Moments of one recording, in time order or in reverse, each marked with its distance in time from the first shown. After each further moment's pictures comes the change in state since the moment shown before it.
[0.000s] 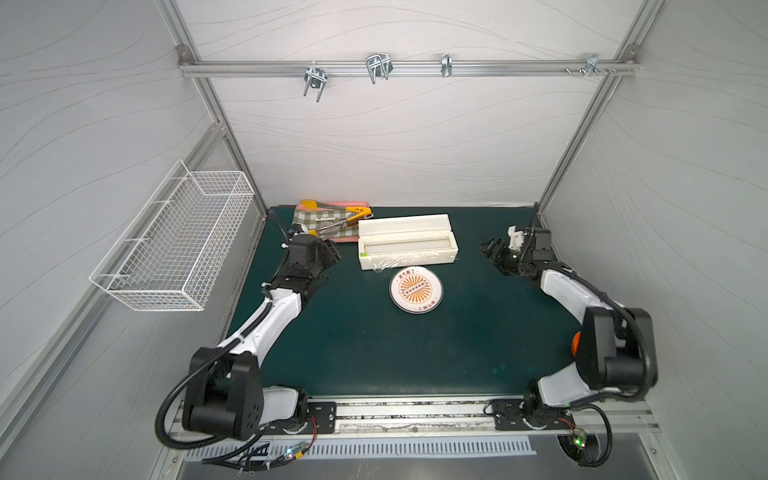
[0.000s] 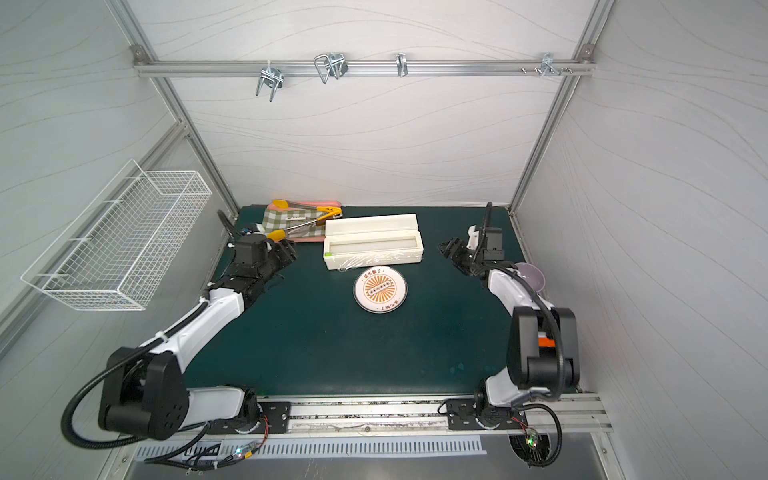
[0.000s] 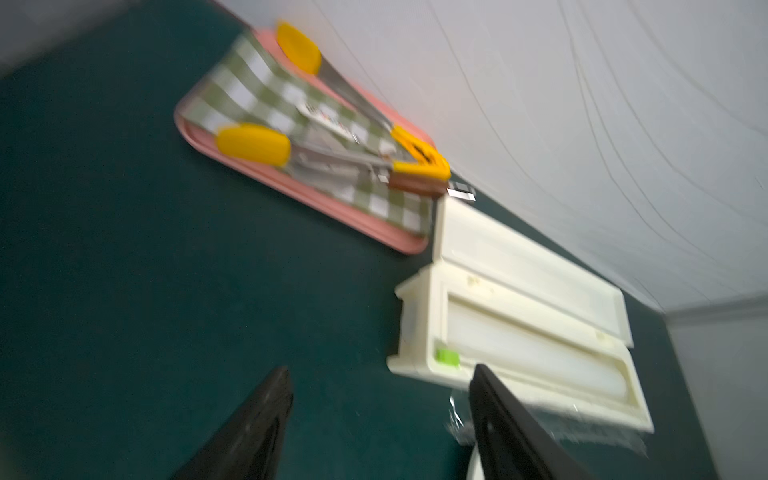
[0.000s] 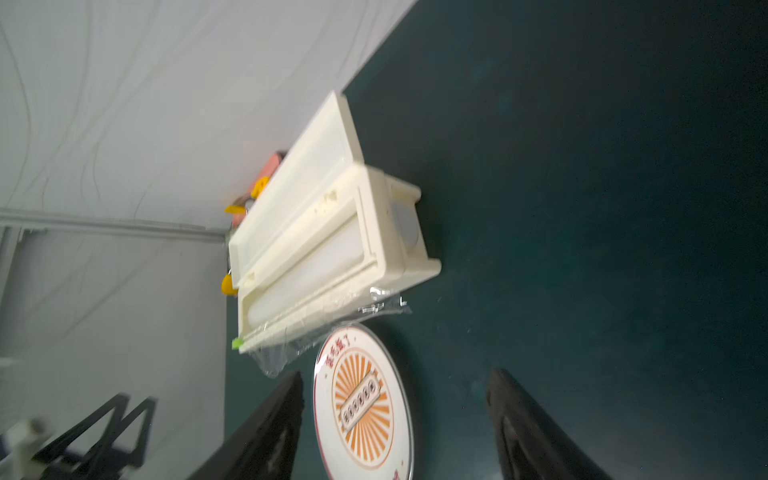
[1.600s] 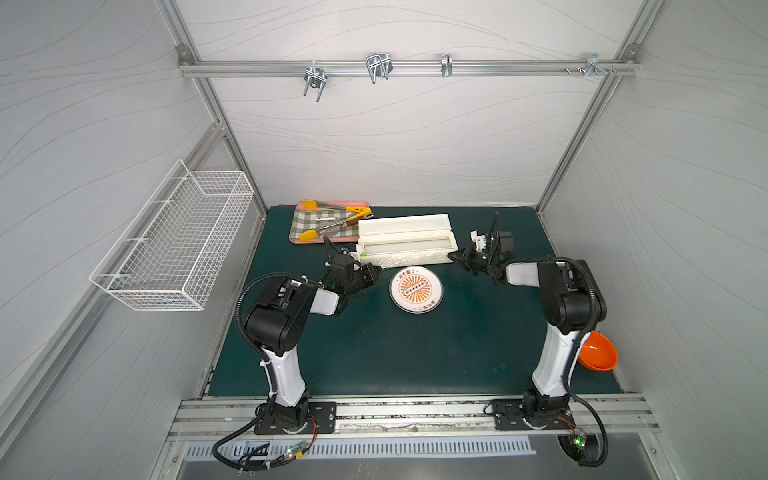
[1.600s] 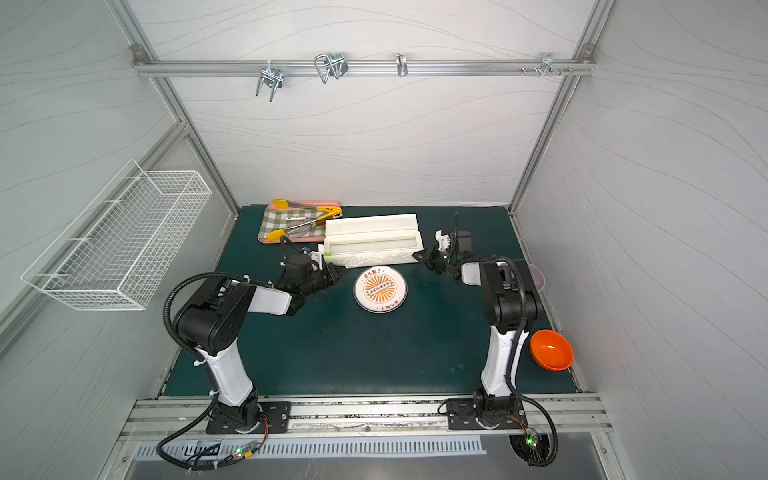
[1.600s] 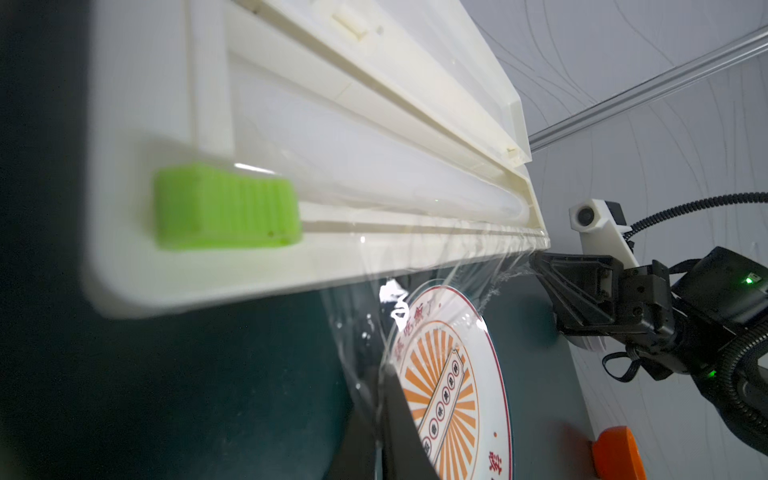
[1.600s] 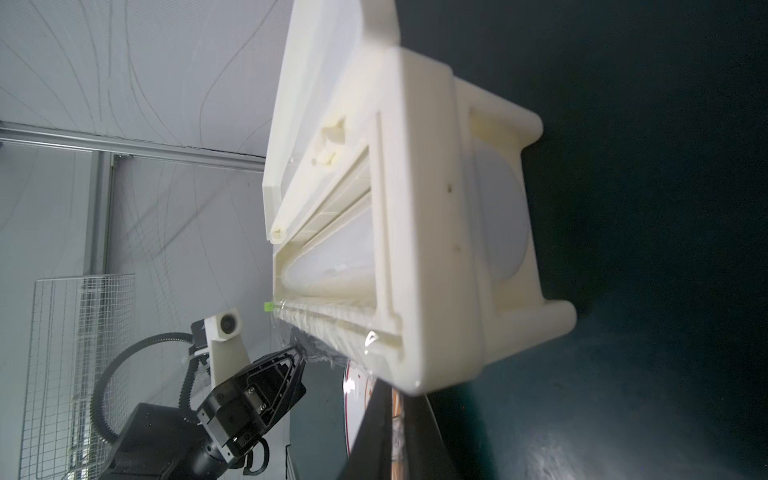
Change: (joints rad) left arm -0.163 0.494 -0.082 0.667 0.379 -0.113; right arm 0.097 0.397 0.072 0.429 -0.218 0.138
